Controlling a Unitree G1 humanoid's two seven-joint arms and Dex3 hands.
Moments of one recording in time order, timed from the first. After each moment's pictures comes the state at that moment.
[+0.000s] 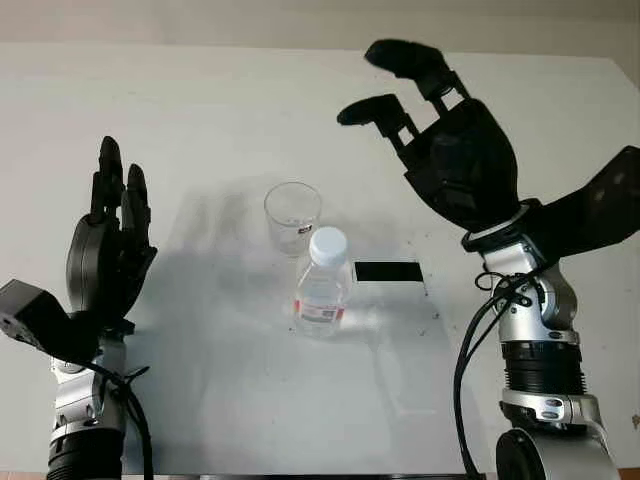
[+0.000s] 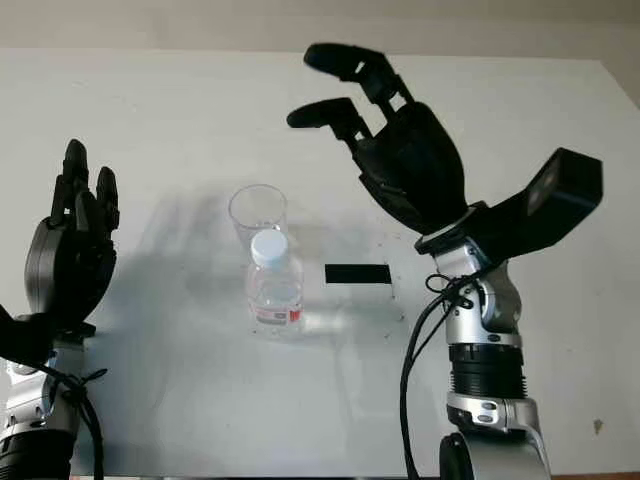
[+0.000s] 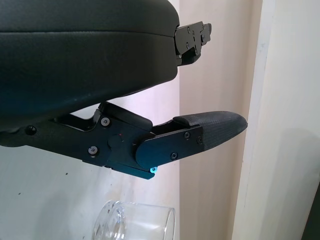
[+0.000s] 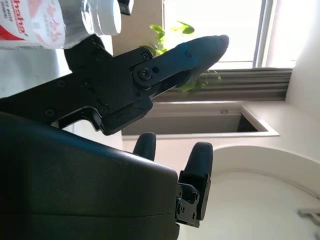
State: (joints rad) left arm -0.25 0.25 0.33 0.31 -0.36 -0.32 -0.38; right arm -0.59 -0.20 -0.17 0.17 0.60 0.16 0.81
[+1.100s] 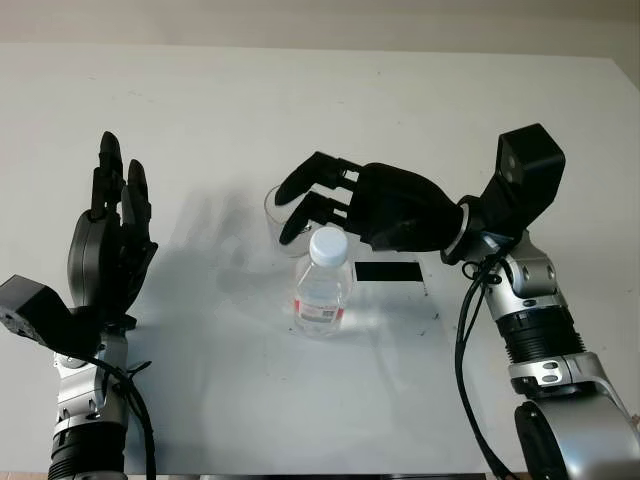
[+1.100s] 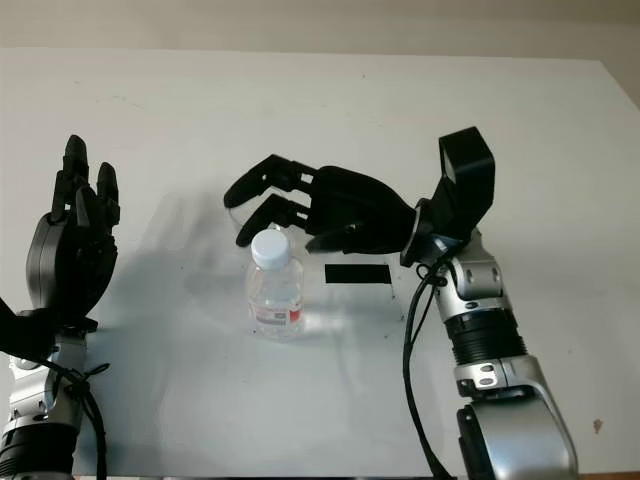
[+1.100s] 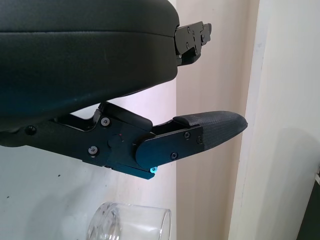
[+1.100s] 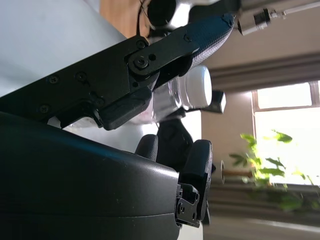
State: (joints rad) left arm -0.27 0.25 0.33 0.33 -0.36 -0.33 -0.37; right arm -0.72 -0.32 0.07 0.40 0.41 0.25 1.26
